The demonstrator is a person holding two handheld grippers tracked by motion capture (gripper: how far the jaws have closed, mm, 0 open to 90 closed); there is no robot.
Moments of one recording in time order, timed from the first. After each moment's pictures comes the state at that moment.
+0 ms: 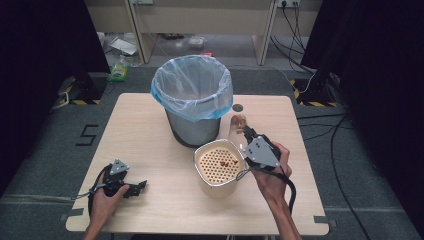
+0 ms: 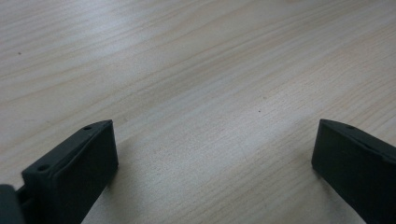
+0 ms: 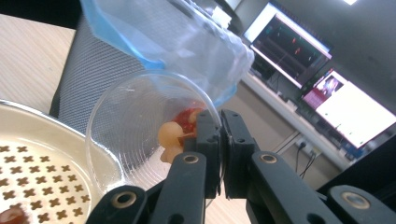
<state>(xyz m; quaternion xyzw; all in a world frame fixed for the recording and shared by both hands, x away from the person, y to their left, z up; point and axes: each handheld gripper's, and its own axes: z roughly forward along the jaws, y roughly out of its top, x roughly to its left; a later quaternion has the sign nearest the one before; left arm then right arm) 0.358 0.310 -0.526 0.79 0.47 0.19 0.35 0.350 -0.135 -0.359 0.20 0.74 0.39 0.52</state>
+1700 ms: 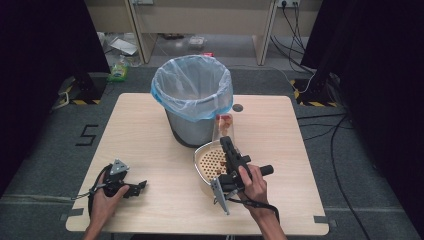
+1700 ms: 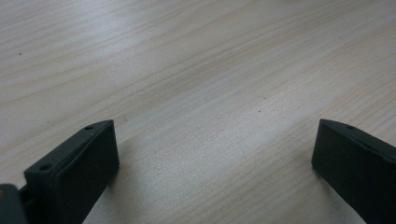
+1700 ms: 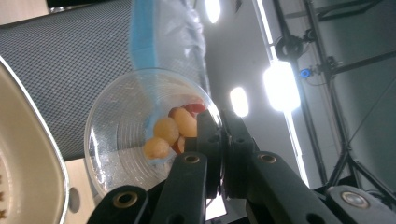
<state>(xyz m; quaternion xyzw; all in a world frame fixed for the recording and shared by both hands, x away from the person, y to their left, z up) 0.358 0.310 -0.526 0.79 0.47 0.19 0.35 0.317 -0.074 -0.406 -0.04 0.63 0.21 0.75</state>
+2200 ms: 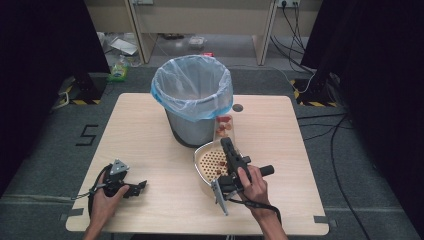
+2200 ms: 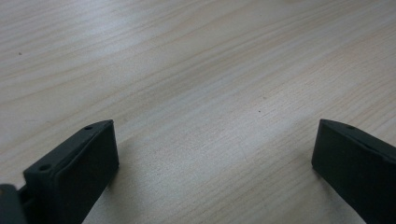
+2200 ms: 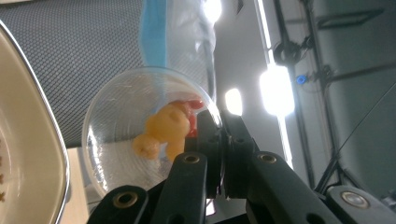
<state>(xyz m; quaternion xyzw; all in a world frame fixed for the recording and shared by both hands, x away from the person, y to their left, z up) 0.358 0.310 -0.526 0.79 0.47 0.19 0.35 0.318 -0.075 -0.416 -0.07 0.62 0.18 0.76</state>
